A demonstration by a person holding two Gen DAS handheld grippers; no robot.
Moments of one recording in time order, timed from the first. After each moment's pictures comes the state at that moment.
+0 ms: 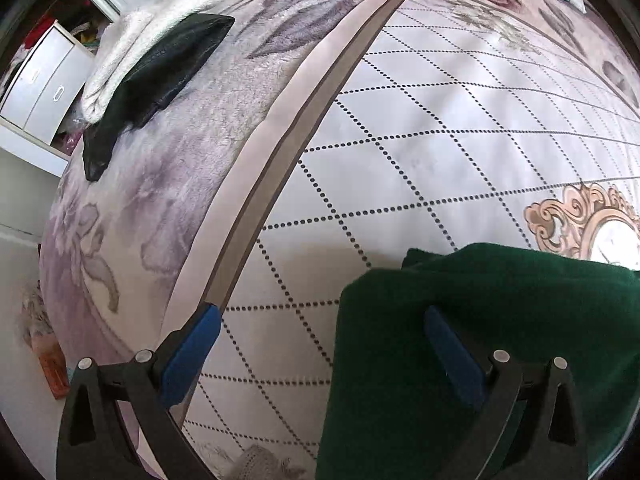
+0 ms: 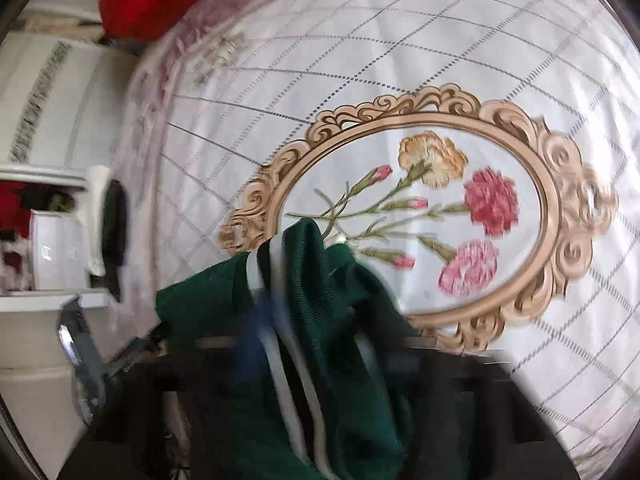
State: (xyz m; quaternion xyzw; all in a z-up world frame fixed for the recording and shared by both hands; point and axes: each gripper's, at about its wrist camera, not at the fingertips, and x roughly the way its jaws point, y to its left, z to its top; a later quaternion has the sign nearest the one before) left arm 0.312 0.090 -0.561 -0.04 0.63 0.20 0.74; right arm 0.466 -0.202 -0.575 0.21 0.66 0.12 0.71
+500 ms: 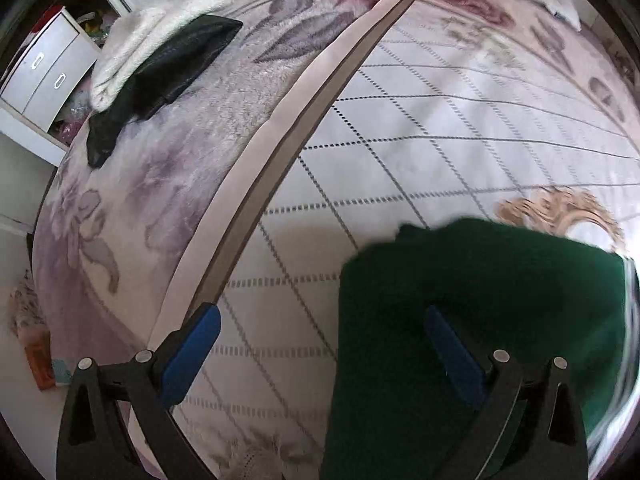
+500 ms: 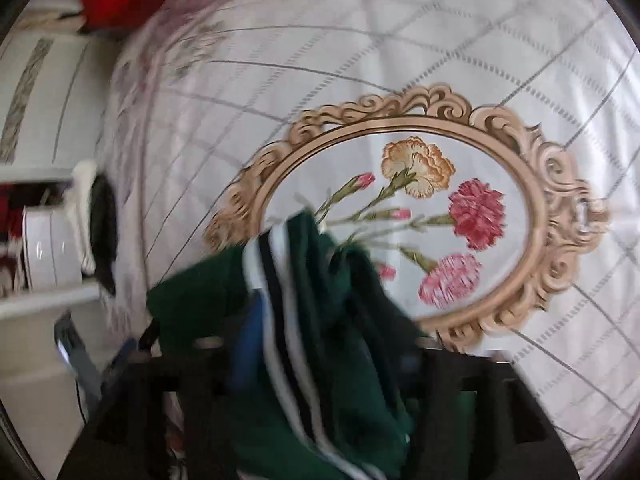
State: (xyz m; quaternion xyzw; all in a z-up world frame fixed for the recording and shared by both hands) left arm 0.288 0.079 -0.531 -0.08 0.62 0.19 0.76; right arm 0.472 -0.210 -0.567 0.19 0.69 0.11 0.68
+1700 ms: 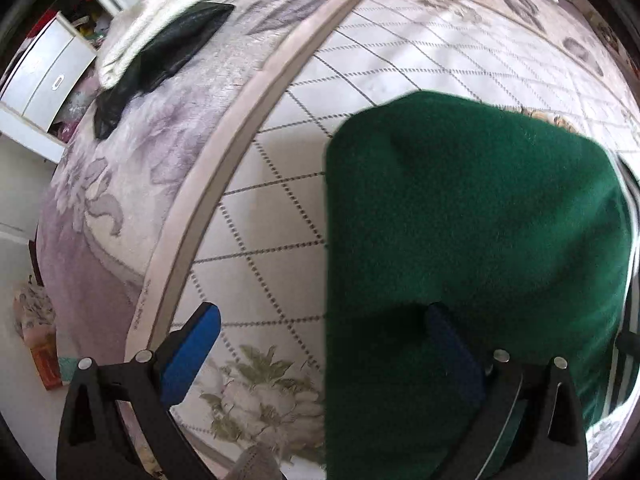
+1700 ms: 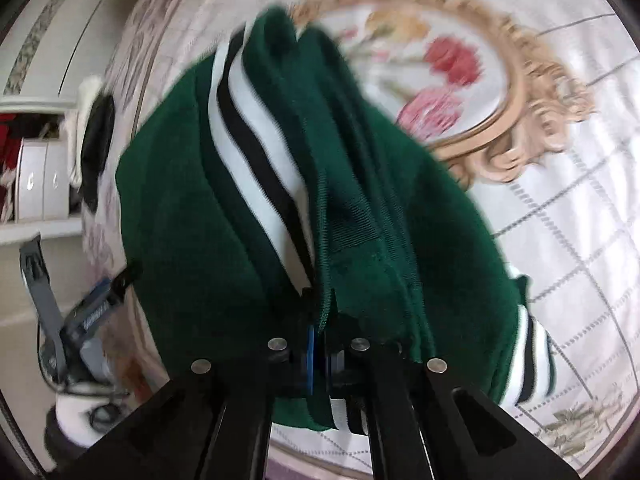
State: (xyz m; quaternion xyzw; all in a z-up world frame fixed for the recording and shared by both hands) left arm 0.220 0.048 -0.531 -0.06 0.63 0.18 0.75; right arm 0.347 -0.223 -0.575 0.13 0.71 0.14 0.67
